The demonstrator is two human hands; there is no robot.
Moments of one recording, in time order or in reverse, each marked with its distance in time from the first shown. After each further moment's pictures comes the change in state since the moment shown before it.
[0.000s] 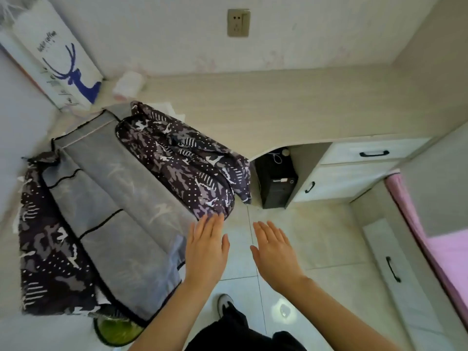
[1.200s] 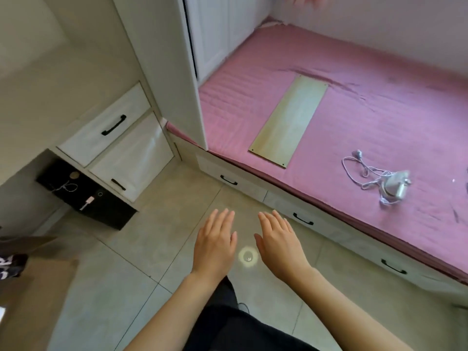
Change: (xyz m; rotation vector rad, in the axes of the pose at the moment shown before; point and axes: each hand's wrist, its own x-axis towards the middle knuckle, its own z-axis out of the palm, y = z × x) left_hand -0.220 0.486 0.131 -0.130 -0.436 0.915; right_hand -0.464 0.319 0.006 0.170 0.185 0.940
